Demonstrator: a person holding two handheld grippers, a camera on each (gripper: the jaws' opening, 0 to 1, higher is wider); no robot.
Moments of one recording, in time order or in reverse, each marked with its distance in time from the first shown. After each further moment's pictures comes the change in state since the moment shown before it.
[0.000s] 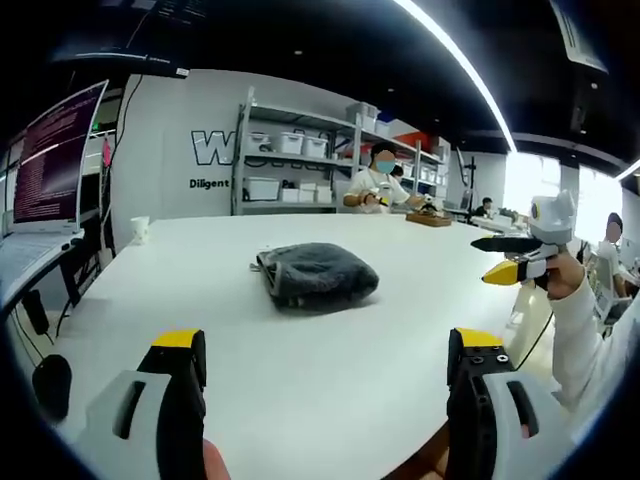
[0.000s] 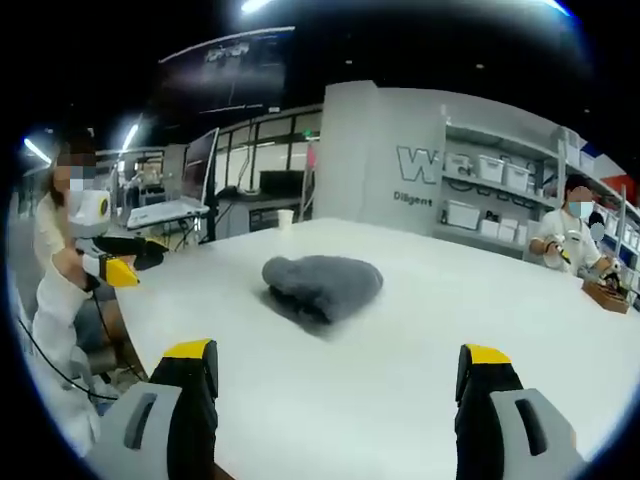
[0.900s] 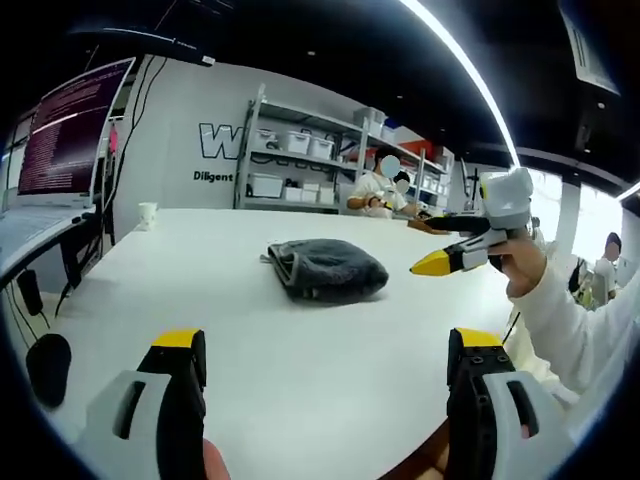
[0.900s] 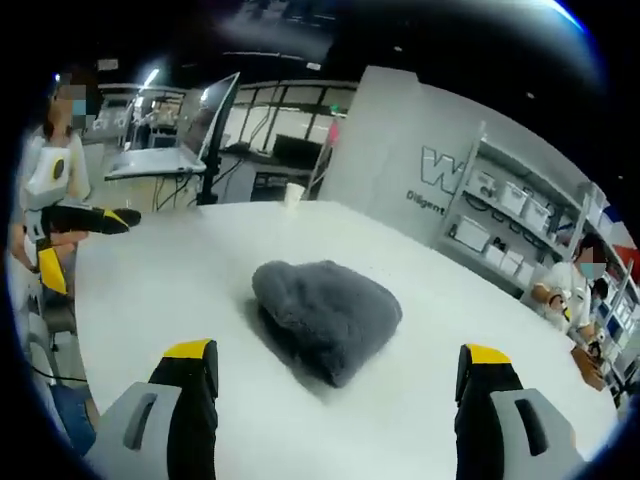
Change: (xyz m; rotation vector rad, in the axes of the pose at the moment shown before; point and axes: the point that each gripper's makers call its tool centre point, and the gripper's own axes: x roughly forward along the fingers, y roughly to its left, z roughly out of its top) left arm -0.009 0.029 -0.013 -0.069 -0.009 -0.008; right arm 0.123 0.040 0.046 -0.278 0.107 0.003
